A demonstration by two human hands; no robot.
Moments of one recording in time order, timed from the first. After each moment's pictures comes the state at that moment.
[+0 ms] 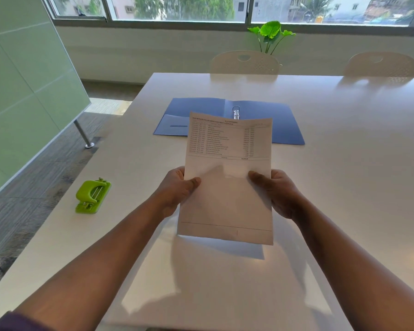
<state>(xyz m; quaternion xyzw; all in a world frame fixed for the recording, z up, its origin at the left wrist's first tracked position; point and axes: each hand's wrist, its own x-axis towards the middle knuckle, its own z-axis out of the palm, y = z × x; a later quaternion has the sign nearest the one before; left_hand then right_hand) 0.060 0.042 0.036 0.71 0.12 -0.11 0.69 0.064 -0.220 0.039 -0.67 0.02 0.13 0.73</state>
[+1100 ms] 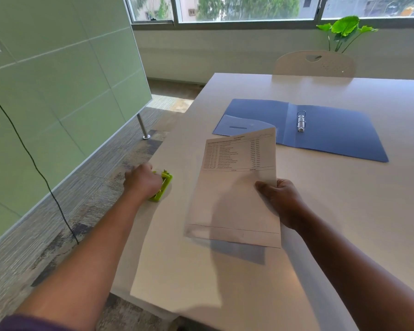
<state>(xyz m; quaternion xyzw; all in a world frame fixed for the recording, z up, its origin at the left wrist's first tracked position) 0.038 0.247 0.038 0.93 0.32 0.03 0.18 0.080 -0.094 0.019 -0.69 0.04 0.17 0.70</state>
